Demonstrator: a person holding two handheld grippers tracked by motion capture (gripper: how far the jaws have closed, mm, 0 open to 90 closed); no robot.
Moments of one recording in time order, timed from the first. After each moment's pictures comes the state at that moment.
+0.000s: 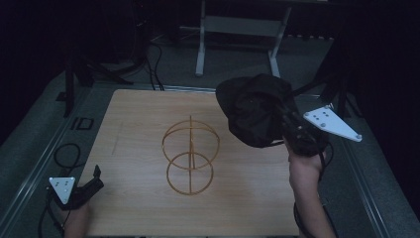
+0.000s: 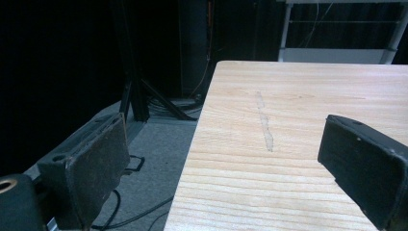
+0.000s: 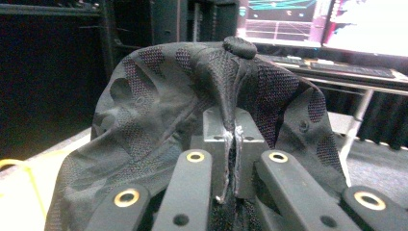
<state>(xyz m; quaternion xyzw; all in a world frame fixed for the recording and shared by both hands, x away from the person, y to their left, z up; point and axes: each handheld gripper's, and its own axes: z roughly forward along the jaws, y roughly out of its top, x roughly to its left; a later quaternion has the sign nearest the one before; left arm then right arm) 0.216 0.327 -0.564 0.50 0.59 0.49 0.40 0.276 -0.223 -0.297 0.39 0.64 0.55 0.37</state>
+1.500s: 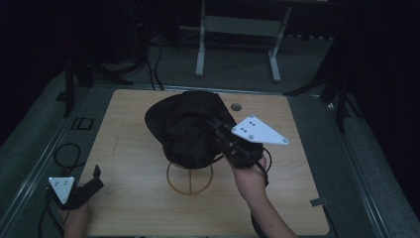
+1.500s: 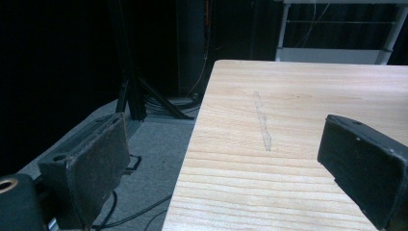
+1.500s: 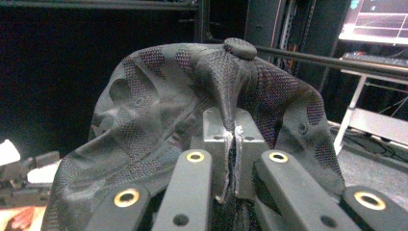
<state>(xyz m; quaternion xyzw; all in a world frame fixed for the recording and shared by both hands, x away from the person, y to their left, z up) 0.216 0.328 -0.564 0.50 0.59 0.48 0.40 0.259 -0.107 -0.316 0.29 0.71 0.59 0.27</state>
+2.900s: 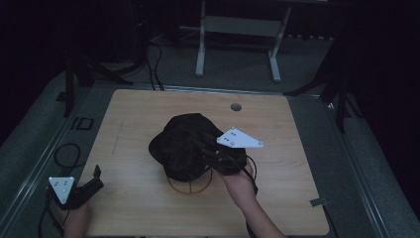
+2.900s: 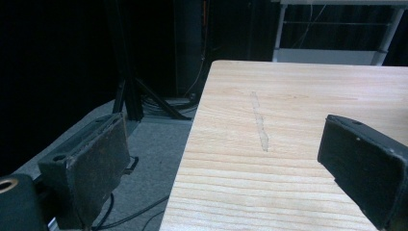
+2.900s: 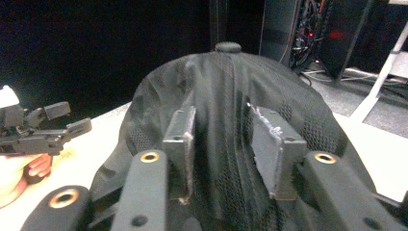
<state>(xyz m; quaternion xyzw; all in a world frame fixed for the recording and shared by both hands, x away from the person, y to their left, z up) 0.216 0.329 -0.564 0.50 0.59 0.48 0.41 0.279 -0.093 -0.380 0.31 0.75 0.55 0.20</state>
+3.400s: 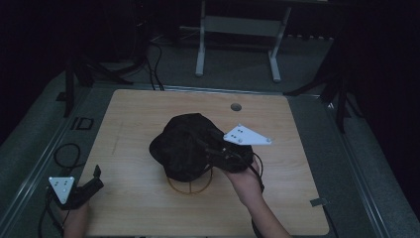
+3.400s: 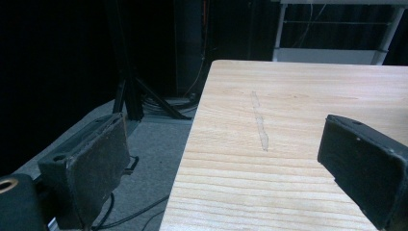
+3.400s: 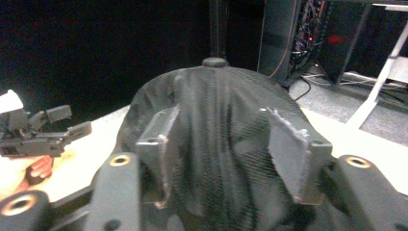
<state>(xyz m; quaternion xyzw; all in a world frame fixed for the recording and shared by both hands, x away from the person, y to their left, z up) 0.216 0.329 -0.564 0.51 0.59 0.48 0.41 0.280 -0.106 -0.370 0.31 0.75 0.55 0.20</state>
